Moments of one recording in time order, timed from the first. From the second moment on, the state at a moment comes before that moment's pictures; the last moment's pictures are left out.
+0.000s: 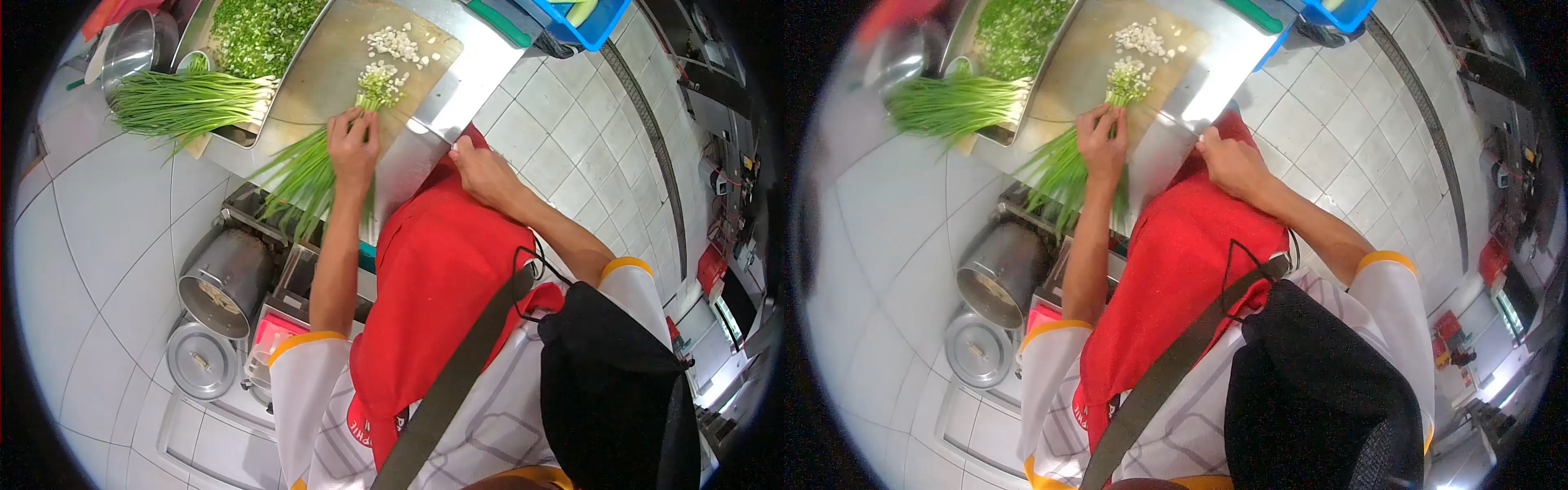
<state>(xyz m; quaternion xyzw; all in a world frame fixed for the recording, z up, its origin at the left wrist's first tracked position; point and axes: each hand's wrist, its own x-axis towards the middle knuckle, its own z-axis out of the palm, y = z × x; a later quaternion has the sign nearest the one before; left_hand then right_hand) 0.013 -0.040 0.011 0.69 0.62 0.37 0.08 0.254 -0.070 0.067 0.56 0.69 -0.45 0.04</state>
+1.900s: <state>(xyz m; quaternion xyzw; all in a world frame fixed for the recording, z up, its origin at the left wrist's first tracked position) 0.025 -0.043 0.012 0.68 0.62 0.37 0.07 0.222 -0.038 0.047 0.50 0.79 -0.35 -0.03</state>
